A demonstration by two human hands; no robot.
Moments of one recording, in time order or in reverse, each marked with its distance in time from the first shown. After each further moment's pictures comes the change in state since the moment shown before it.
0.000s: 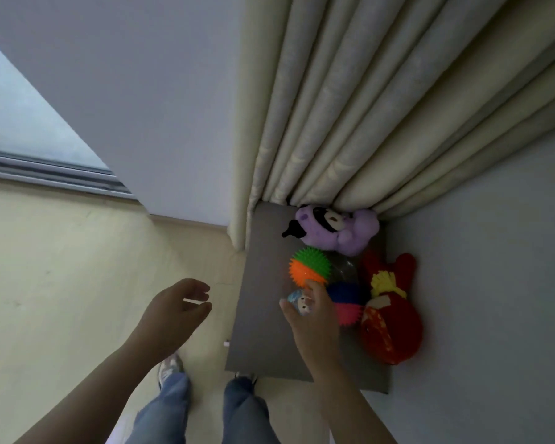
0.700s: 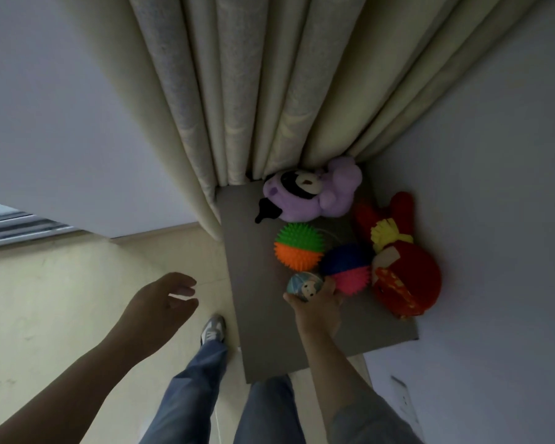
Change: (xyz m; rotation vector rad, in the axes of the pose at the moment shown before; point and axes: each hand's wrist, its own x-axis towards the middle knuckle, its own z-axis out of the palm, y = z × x) left_hand 0.108 0.009 0.005 0.262 -0.231 0.115; right_hand 0.064 0.093 0.079 -0.131 0.276 0.587
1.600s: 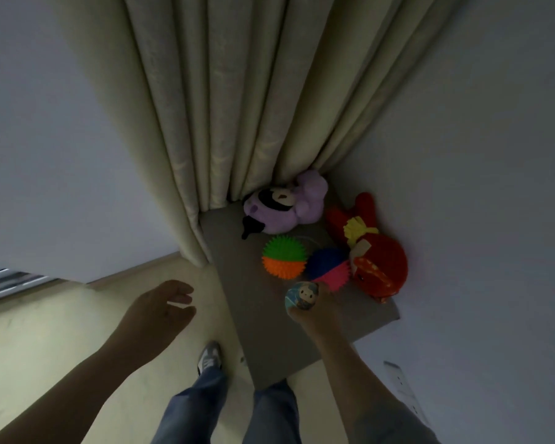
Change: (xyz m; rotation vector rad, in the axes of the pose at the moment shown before) left_hand -0.004 0.002 -0.042 0.085 -0.096 0.195; right_hand -0.034 0.003 -0.030 0.221 -0.105 0.009
